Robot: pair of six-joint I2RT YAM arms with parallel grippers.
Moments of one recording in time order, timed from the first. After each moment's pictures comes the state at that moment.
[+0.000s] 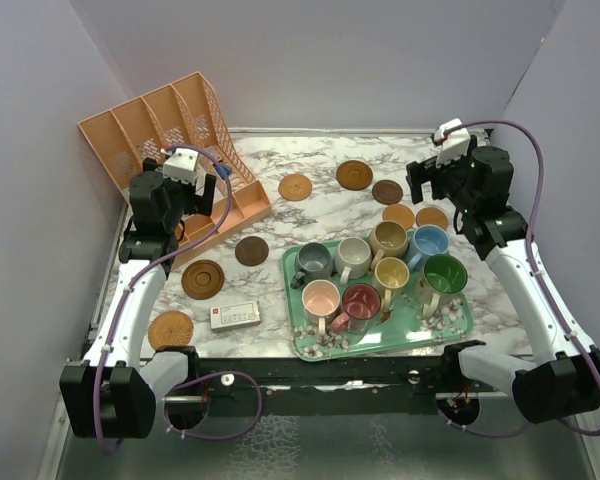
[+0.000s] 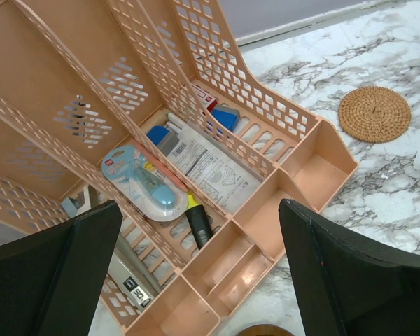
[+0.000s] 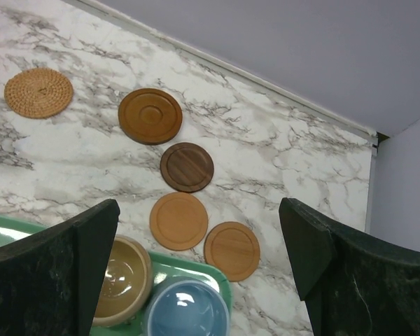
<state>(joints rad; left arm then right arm) -0.02 1.05 0.88 -0.05 0.11 0.22 0.18 1.12 1.11 -0.24 -0.08 -0.28</state>
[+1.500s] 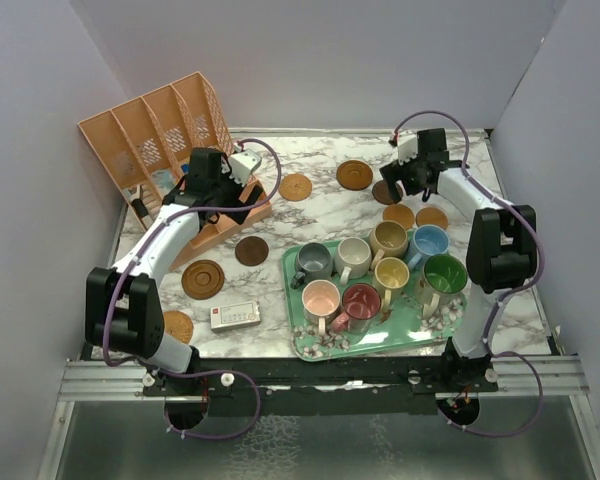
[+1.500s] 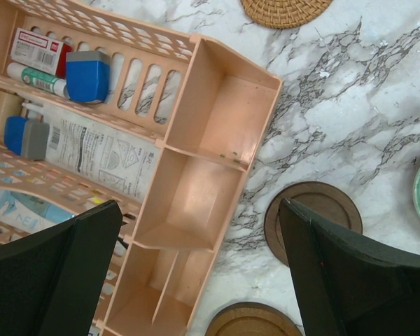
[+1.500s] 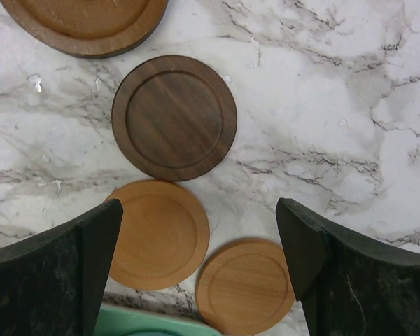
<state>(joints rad) -0.21 1.48 1.14 -0.36 0.14 0.41 0.12 1.92 1.45 -0.37 -0.11 -0.39</state>
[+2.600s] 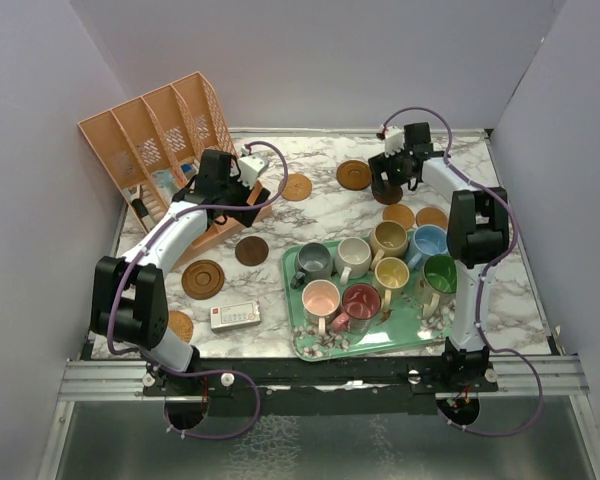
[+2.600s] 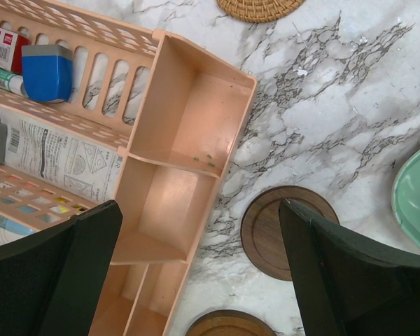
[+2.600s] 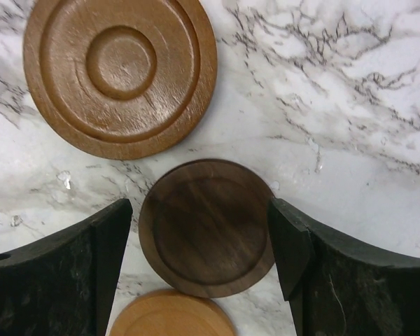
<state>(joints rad) -0.25 1.55 1.16 -0.36 0.14 0.36 0.12 2.23 1.73 -0.37 -0.27 -0.31</state>
